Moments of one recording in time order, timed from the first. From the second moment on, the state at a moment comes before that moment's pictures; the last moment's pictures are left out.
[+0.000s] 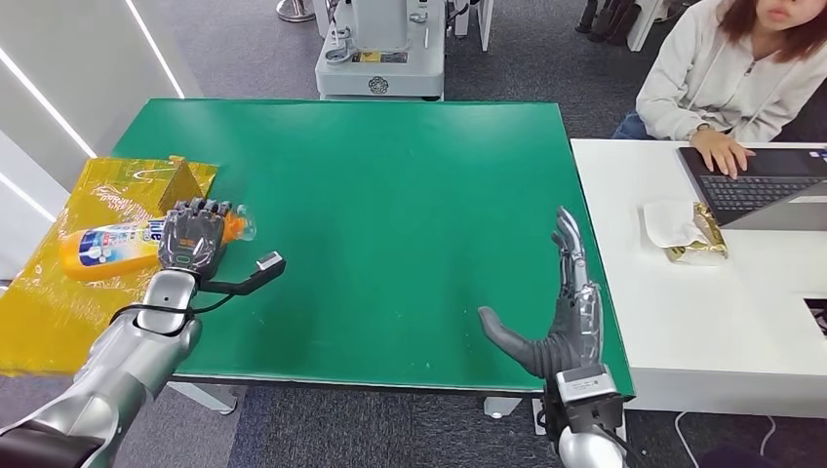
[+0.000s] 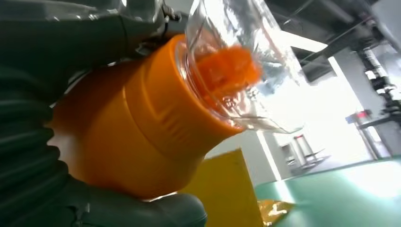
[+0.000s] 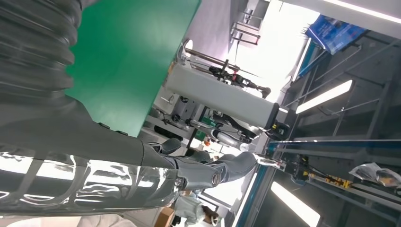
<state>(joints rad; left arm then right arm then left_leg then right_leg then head) -0.70 0.21 -0.44 -0.34 -1.51 0.64 0.07 -0.05 -0.06 0.44 -1.71 0.23 -0.37 -0.50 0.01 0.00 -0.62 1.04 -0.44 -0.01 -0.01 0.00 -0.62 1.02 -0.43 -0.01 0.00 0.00</state>
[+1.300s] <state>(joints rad) -0.69 0.25 -0.69 -0.27 -1.45 0.40 -0.01 -0.02 -0.06 0.46 -1.72 0.28 -0.32 -0.47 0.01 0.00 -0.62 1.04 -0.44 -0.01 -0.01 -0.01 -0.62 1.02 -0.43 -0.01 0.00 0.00</state>
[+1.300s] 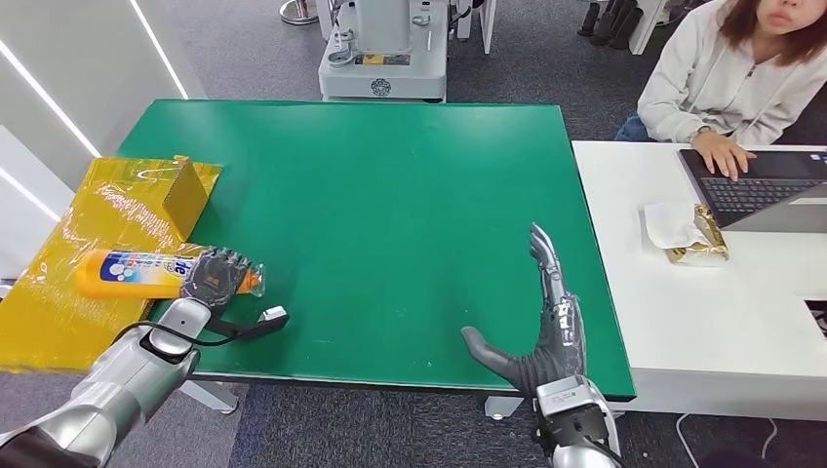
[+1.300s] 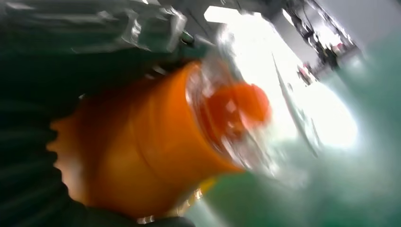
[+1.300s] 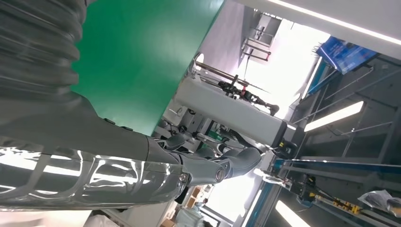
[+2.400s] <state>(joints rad) -0.68 0.19 -0.29 -0.27 -1.06 0.44 -0.10 -0.01 -0.05 0.46 -1.75 0.30 -0.25 -0.43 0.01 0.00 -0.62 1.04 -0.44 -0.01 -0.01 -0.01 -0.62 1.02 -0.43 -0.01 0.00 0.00</state>
